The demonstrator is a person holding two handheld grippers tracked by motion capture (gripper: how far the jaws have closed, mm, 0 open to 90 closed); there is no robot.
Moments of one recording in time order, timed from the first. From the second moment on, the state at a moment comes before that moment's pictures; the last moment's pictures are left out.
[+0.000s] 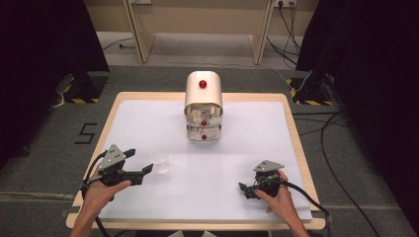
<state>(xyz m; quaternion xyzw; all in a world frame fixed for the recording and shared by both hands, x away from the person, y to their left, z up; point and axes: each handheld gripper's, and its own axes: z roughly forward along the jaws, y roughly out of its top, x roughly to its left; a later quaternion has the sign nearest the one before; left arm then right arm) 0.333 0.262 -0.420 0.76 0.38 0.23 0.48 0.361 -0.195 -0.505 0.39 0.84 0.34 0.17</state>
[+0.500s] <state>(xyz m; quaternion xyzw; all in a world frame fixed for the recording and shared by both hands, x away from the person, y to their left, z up) 0.373 0.205 -0.389 0.76 0.31 0.24 0.51 0.361 -0.195 -0.505 0.39 0.84 0.34 0.17</state>
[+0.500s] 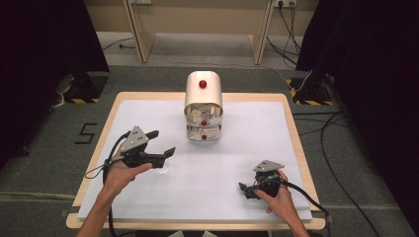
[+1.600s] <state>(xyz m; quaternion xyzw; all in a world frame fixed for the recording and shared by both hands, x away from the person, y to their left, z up) 0.447 0.123 -0.372 0.79 0.26 0.24 0.50 0.361 -0.195 -0.505 0.39 0.84 0.34 0.17</state>
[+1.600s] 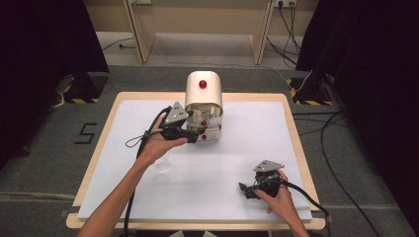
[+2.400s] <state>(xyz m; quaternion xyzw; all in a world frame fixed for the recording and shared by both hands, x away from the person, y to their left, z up) 0.465 0.119 -0.379 0.82 0.28 0.21 0.46 0.361 -0.195 -0.505 0.39 0.84 0.34 0.17</state>
